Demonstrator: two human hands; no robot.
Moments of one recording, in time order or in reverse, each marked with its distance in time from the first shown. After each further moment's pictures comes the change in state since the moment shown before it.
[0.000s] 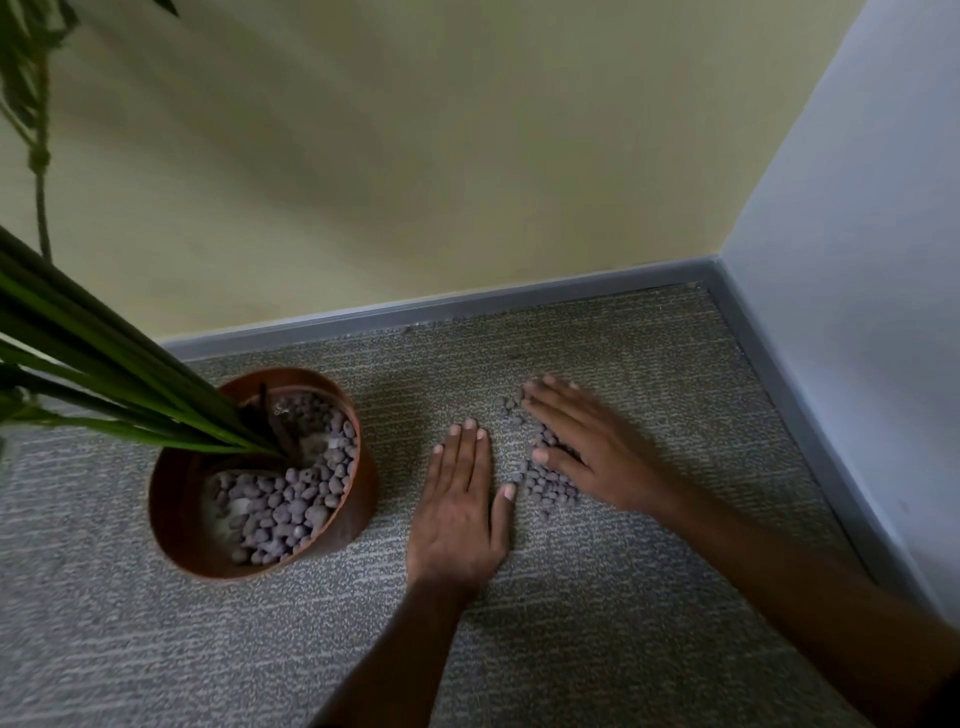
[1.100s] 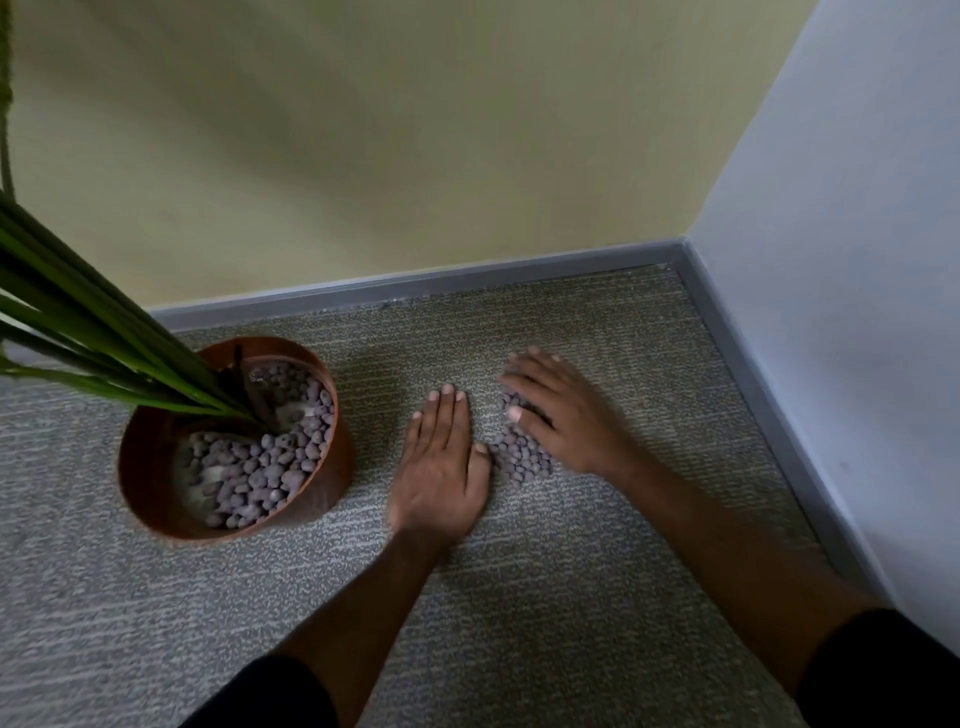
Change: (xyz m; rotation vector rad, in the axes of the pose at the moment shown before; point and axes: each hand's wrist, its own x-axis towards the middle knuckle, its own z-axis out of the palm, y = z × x) left_hand 0.012 0.003 -0.005 -0.137 -0.020 -0.023; right_hand 0.002 -0.013 -0.007 -0.015 -0.014 0.118
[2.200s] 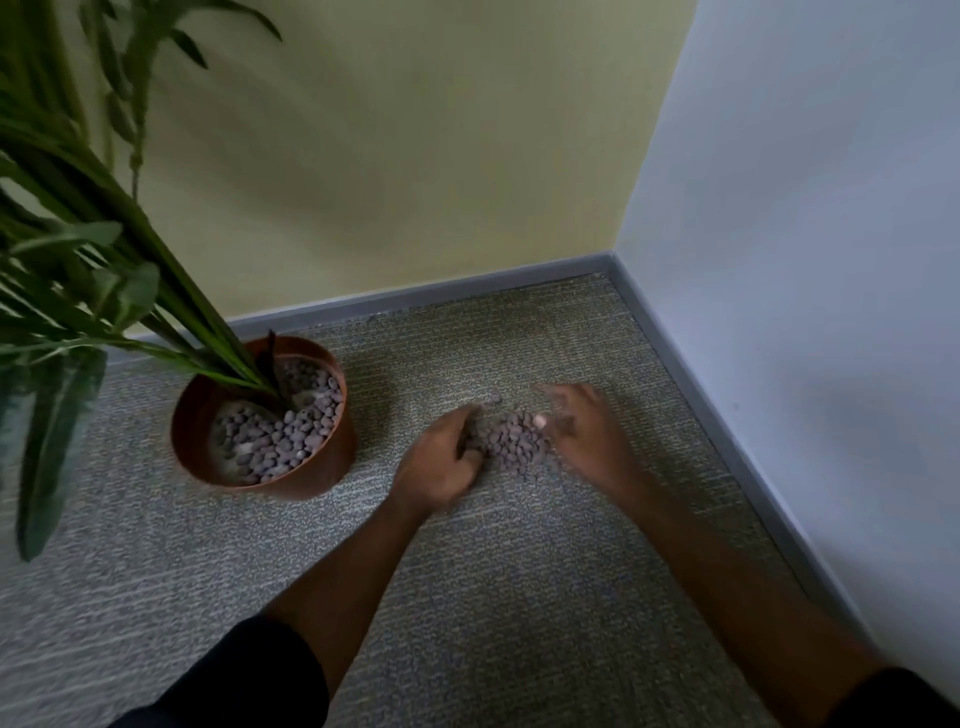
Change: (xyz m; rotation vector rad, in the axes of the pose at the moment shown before) left_hand -0.030 0.022 -0.051 -0.405 -0.189 0.025; right_hand -0.105 -0.067 -0.053 0.322 0.218 0.543
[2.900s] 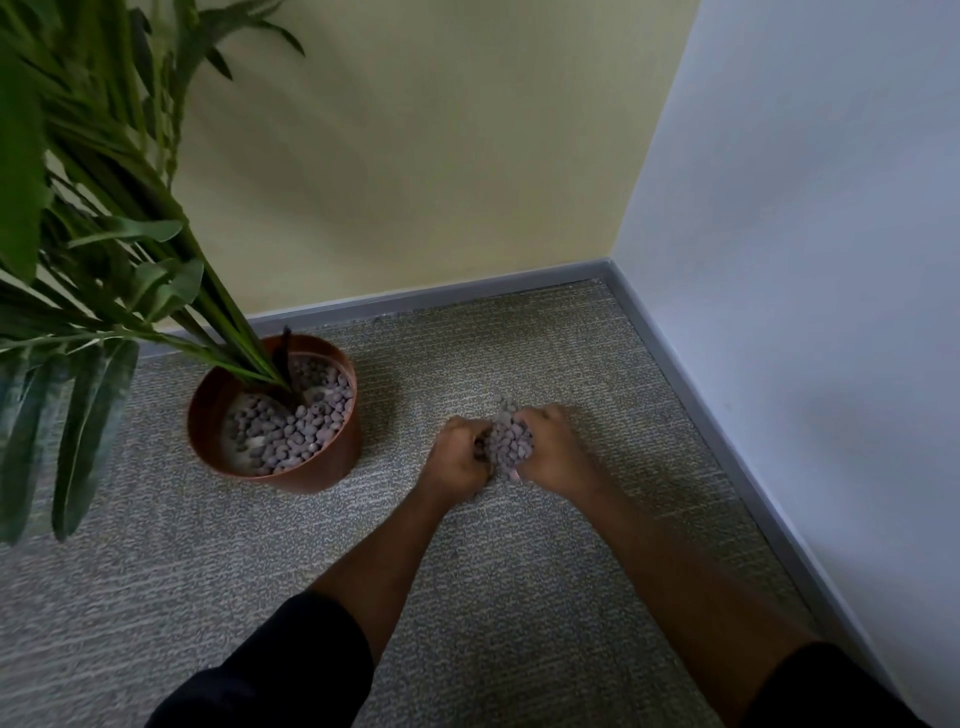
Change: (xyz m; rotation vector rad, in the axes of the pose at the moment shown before) left_hand -0.001 0.019 0.009 -0.074 0.002 0.126; right_hand -0.009 -0.034 0.032 -0.115 -0.266 0.127
